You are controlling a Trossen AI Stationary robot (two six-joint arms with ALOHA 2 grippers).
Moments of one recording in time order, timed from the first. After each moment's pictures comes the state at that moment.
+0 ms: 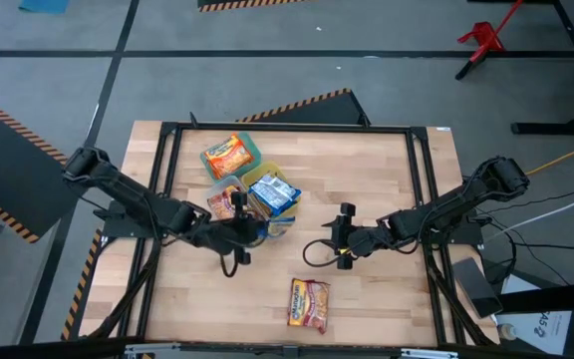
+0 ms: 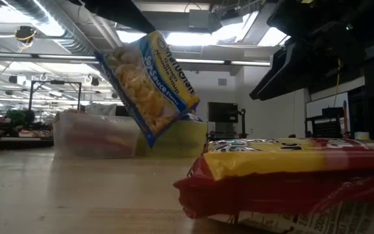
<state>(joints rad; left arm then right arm) -0.42 1.35 0.96 -0.27 -0.70 0.05 0.39 1.44 0.68 0.00 0.46 0.15</state>
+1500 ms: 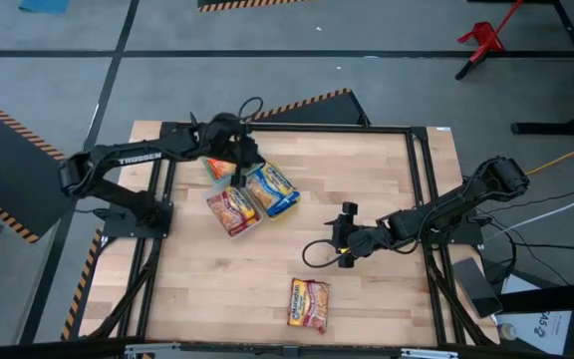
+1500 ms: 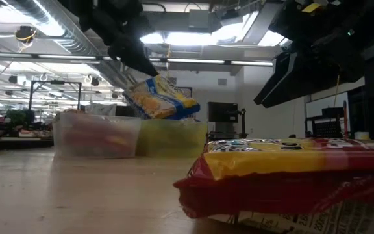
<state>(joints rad) 0.47 1.32 0.96 -0.32 0.22 0.54 0.39 1.44 0.68 -0.05 0.49 0.15</state>
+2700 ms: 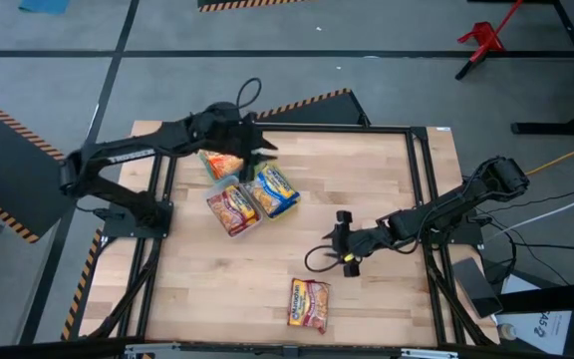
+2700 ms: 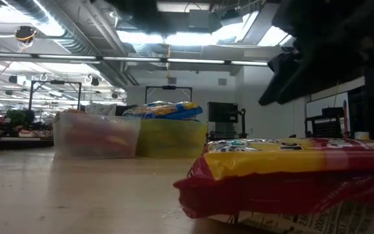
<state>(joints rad) 0.37 1.31 1.21 -0.37 0.23 0.30 0.39 1.44 0.68 -0.01 0.25 0.12</state>
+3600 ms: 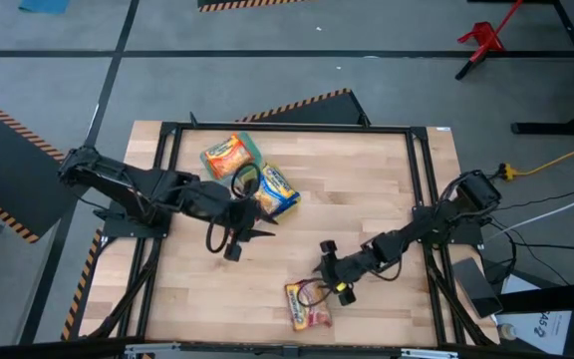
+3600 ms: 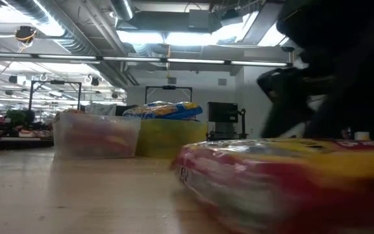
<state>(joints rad) -0.29 1.31 1.30 -0.43 -0.16 0.06 0.49 1.74 0.77 0.20 0.12 0.09</state>
